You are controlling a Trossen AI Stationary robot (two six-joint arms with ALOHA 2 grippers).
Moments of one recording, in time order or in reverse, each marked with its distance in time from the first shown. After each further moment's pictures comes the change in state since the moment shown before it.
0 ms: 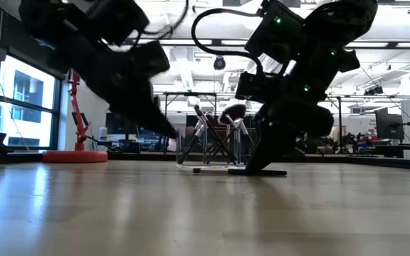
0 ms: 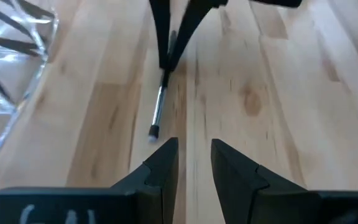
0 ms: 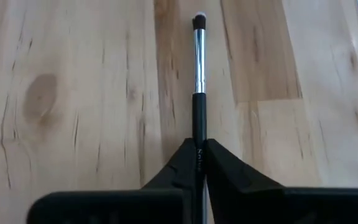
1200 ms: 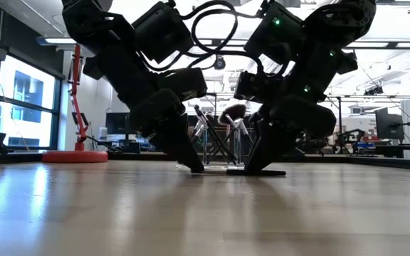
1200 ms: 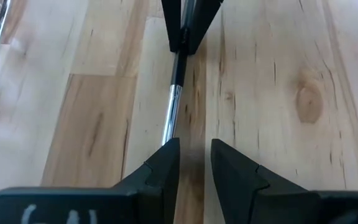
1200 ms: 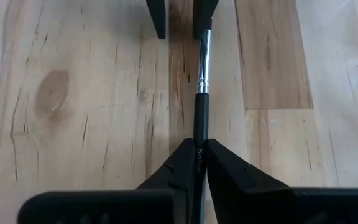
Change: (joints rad) left arm 0.003 0.285 0.283 -0.200 -0.064 0.015; right arm 0.003 0.003 -0.003 0.020 -0.043 -0.062
